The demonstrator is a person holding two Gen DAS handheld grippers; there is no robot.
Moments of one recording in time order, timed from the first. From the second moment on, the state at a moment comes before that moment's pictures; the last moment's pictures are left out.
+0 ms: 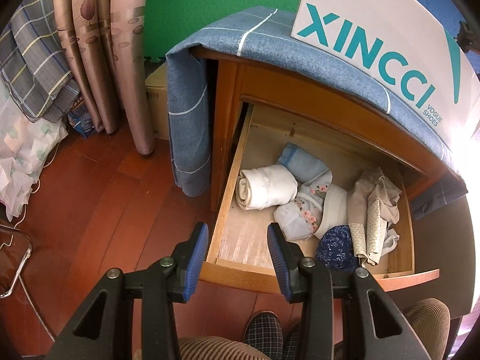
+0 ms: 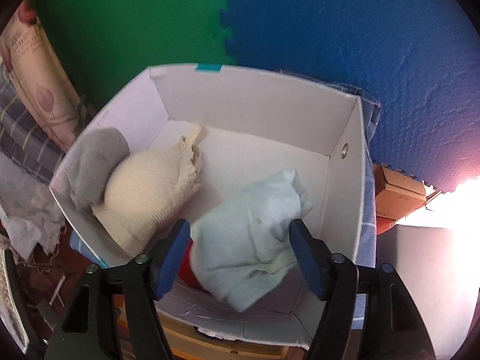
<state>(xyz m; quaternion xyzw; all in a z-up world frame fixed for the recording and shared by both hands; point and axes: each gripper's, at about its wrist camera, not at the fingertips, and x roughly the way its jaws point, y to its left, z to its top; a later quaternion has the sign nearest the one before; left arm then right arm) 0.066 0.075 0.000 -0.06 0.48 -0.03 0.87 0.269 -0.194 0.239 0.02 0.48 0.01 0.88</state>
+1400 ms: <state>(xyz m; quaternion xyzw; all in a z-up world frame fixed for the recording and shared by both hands) 0.067 0.095 -0.004 -0.14 0.48 -0.05 0.87 0.205 -0.139 -0.008 0.04 0.61 -0.06 0.79</state>
